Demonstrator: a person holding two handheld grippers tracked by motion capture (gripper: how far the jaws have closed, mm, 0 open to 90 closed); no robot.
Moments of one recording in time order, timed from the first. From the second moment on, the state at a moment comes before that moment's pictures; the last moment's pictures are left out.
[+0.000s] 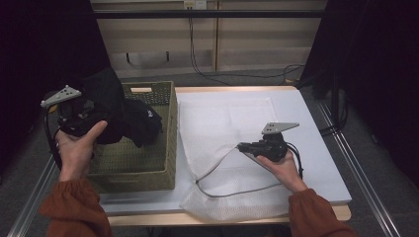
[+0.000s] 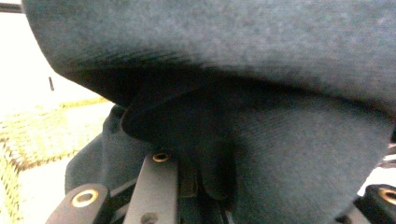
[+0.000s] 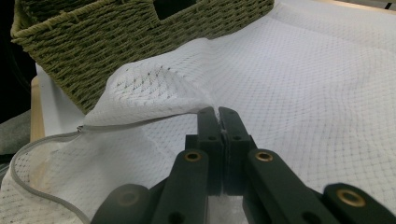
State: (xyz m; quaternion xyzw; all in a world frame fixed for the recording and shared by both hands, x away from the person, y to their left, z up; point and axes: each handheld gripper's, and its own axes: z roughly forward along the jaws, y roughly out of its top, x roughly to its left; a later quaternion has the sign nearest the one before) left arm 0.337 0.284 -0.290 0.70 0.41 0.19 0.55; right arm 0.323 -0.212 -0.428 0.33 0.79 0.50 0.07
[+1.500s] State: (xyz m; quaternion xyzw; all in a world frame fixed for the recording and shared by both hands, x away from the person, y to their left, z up) left arm 0.288 0.243 -0.253 0.67 0.30 0.20 0.65; right arm 0.323 -0.212 -0.429 0.33 0.80 0.50 0.07
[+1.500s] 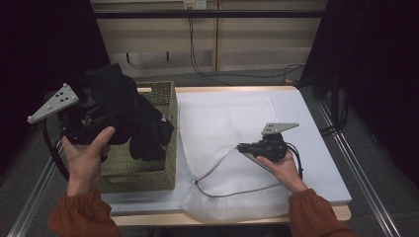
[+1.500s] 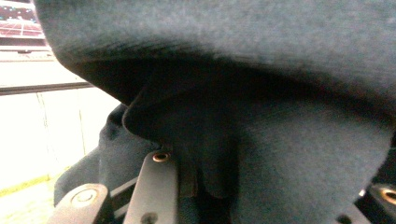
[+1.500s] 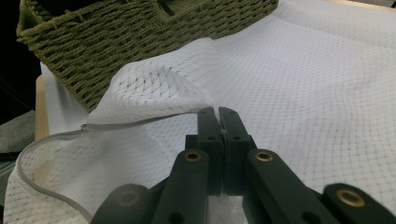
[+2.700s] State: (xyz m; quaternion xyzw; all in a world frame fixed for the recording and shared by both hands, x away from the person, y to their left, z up) left arm 0.270 0.170 -0.206 0.70 0.20 0.19 0.66; right arm 0.324 -0.212 -0.428 0.33 0.79 0.51 0.06
